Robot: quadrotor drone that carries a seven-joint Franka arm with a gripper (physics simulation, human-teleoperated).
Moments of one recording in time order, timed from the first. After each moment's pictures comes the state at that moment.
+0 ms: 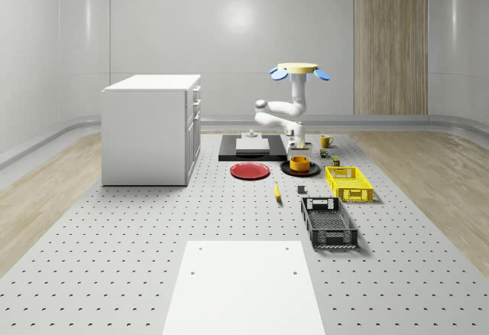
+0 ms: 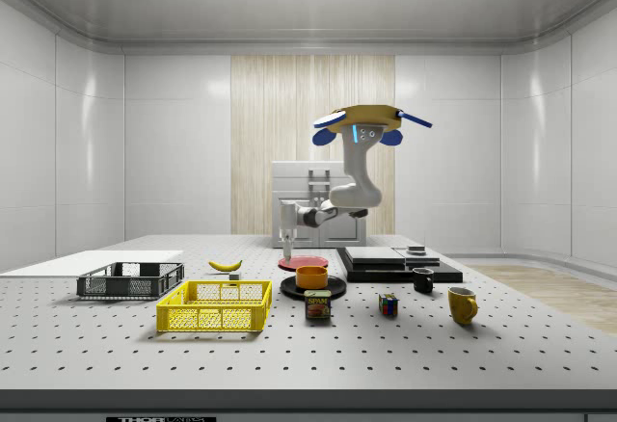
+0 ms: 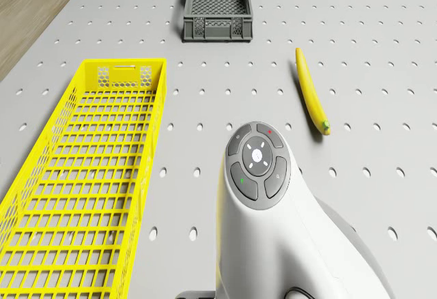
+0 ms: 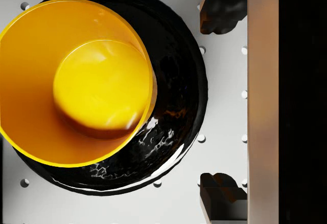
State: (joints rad) arm -1.14 -1.55 1.21 -2.77 -1.91 1.68 1.58
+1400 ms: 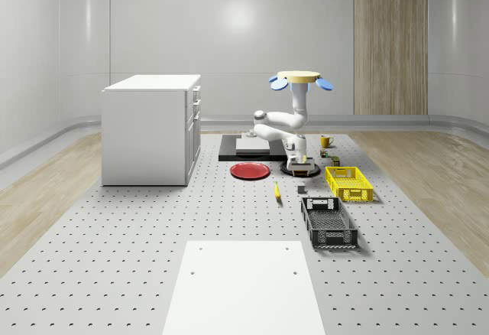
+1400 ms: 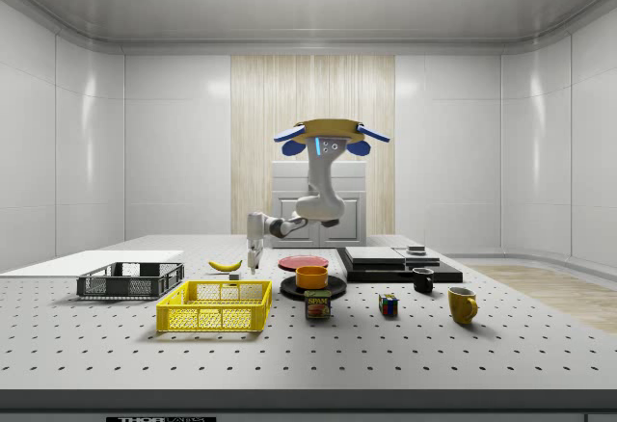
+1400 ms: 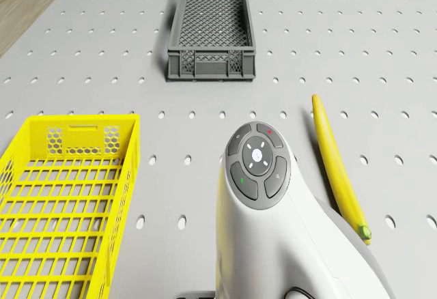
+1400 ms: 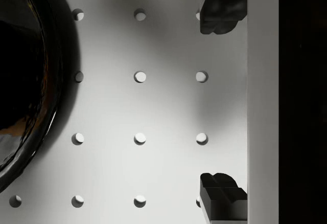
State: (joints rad) arm -1.14 -1.55 1.21 -2.77 -1.91 1.68 1.57
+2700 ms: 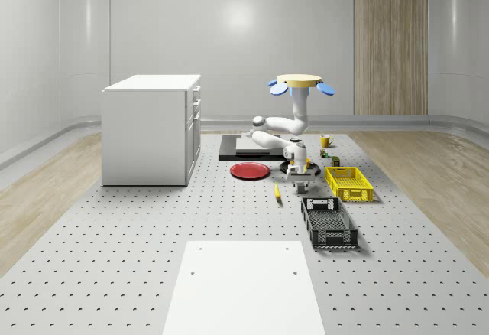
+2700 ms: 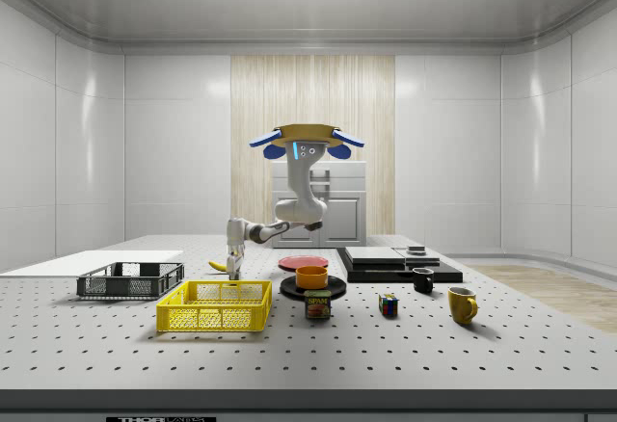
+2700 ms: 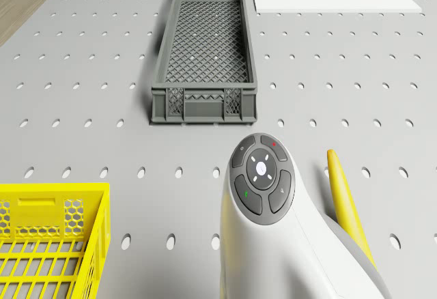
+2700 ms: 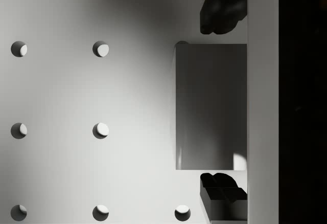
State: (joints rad) arm -1.14 -1.54 1.17 -2.75 -1.95 1.70 1.56
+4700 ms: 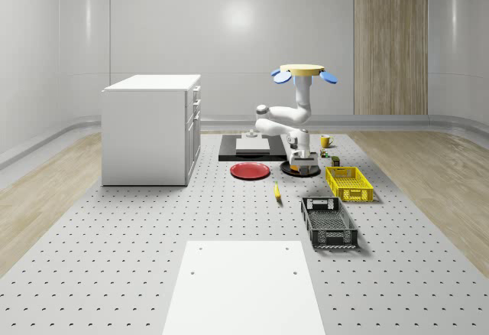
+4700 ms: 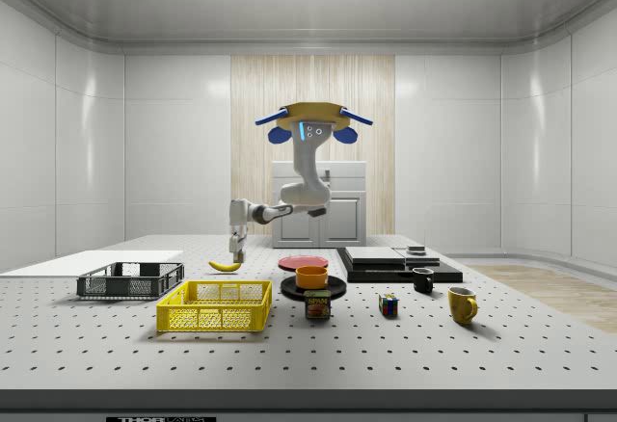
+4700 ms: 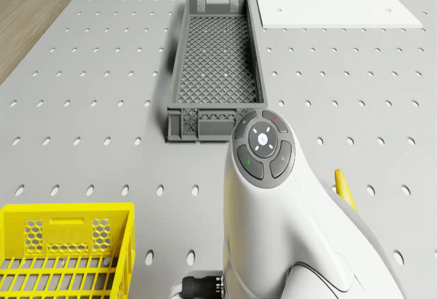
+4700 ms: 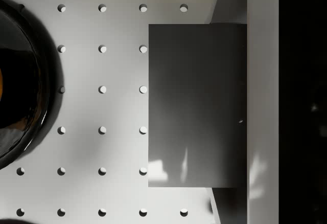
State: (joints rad) arm -1.15 -1.54 1.24 -2.74 -1.89 1.67 1.55
